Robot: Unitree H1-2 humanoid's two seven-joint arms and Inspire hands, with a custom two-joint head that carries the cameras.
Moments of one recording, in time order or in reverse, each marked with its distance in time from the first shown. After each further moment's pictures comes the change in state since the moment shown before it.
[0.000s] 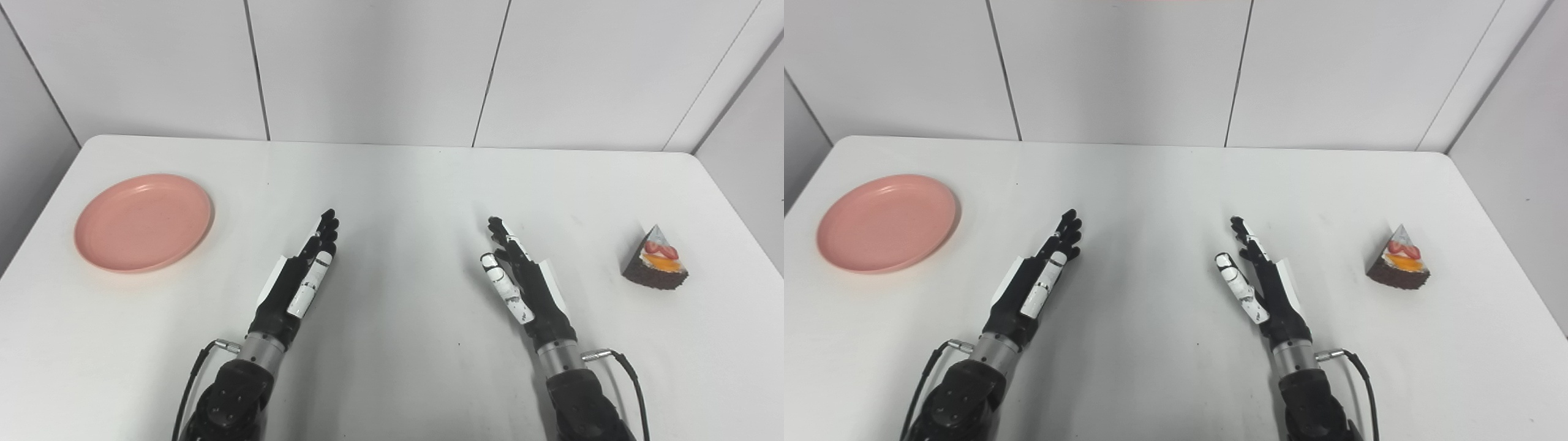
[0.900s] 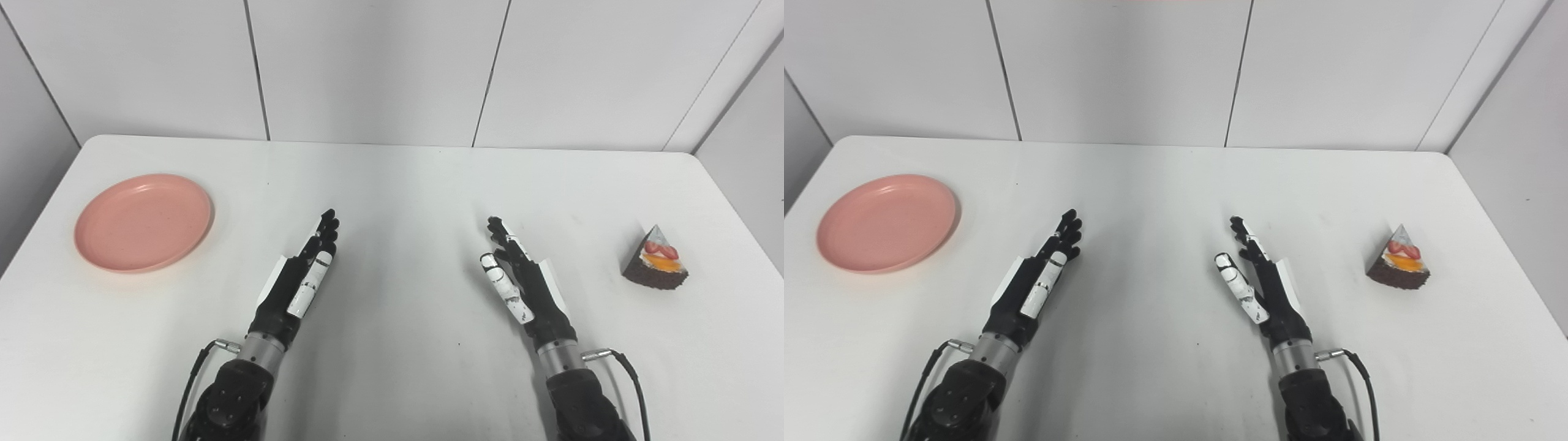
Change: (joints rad) left arm 0.000 0.000 0.000 0.000 0.000 0.000 -0.001; right arm 0.000 0.000 0.001 0.001 -0.011 -0.001 -0.002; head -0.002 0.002
